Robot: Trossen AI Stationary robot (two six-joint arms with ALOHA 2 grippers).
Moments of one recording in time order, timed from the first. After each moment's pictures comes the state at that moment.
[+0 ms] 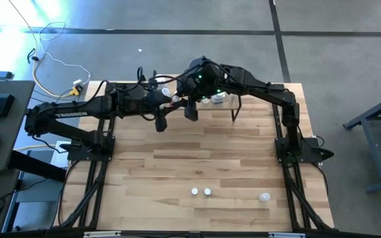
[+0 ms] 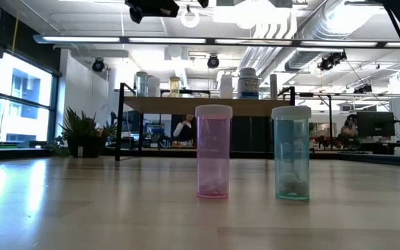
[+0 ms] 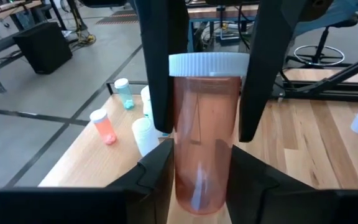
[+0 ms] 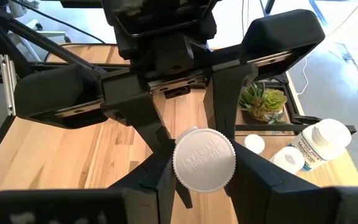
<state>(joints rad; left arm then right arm) 0.29 1.15 1.06 -0.23 -0.14 0.09 -0.19 1.99 2.34 -0.95 -0.18 -0.16</state>
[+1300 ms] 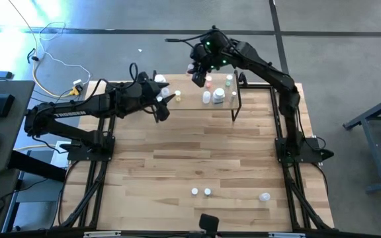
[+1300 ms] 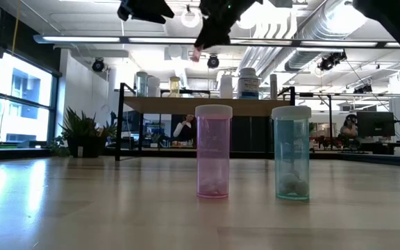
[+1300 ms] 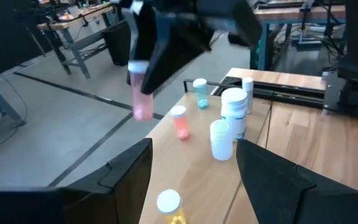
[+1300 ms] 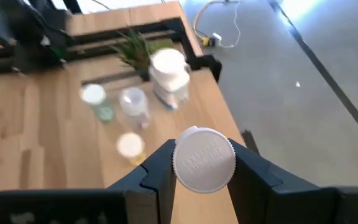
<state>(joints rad) 0.30 1.15 1.08 -0.24 -0.43 0.06 -0.52 2.03 2.34 -1.01 -0.18 -0.20</state>
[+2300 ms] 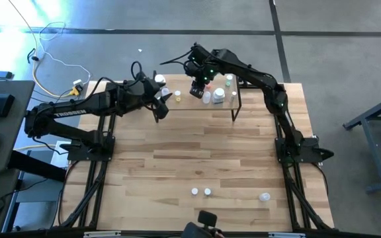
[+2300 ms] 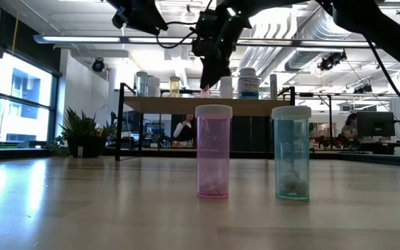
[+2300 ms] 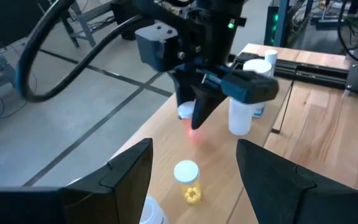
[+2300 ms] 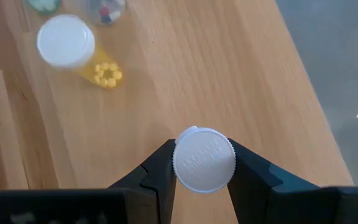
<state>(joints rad) 0.35 1.15 1.08 -0.35 -0.44 0.00 -0.52 2.20 2.34 -1.21 -0.13 -0.20</state>
